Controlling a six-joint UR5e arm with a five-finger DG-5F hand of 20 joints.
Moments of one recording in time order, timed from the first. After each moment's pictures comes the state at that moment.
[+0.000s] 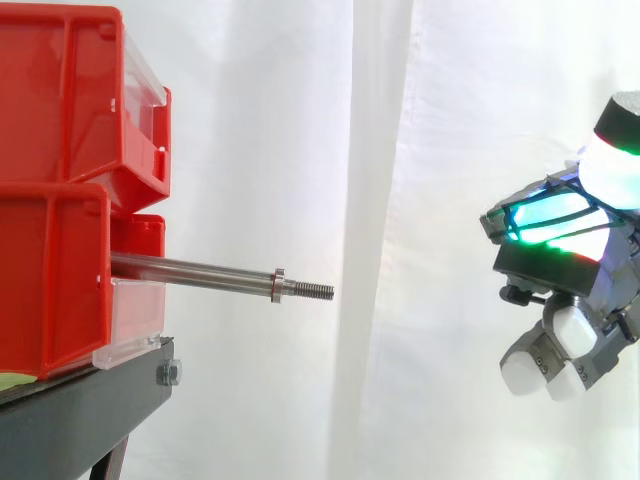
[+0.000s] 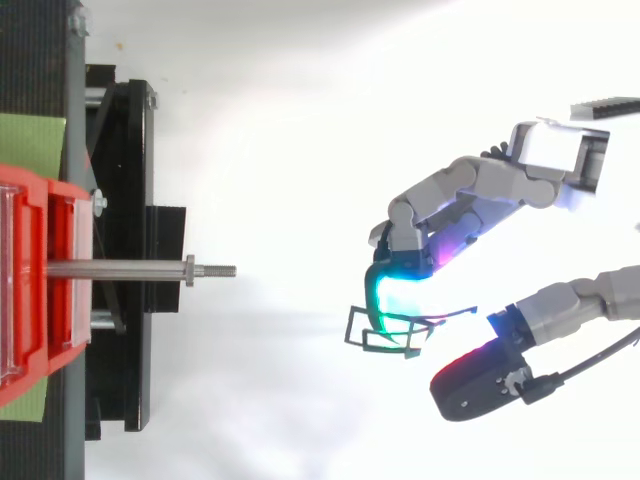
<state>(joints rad) 0.20 -2.03 -1.38 -3.10 -1.31 -0.23</state>
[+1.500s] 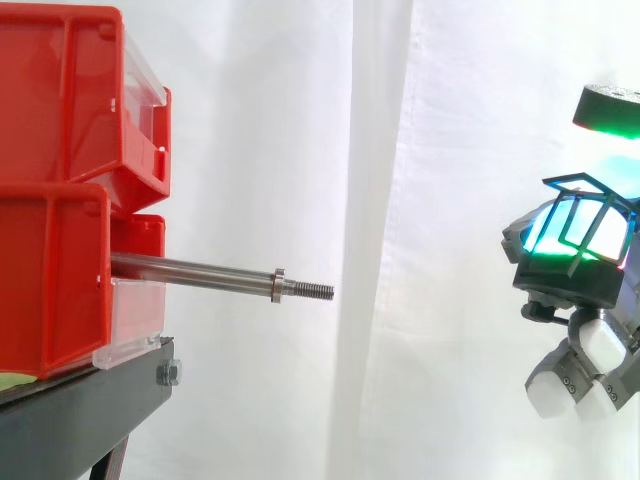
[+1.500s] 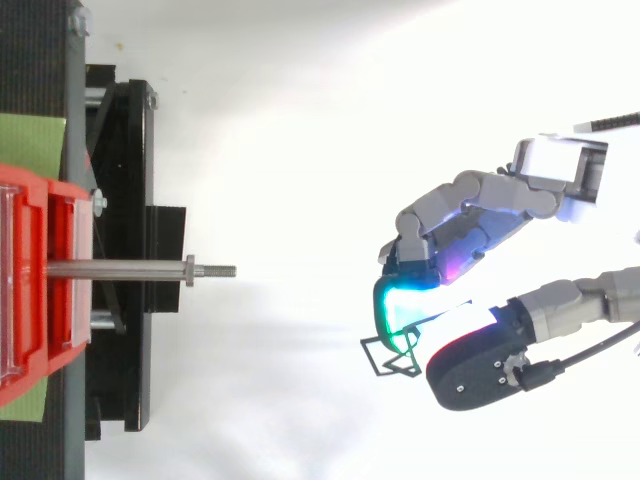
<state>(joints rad) 0.21 -2.03 -1.38 -3.15 -1.30 -0.13</state>
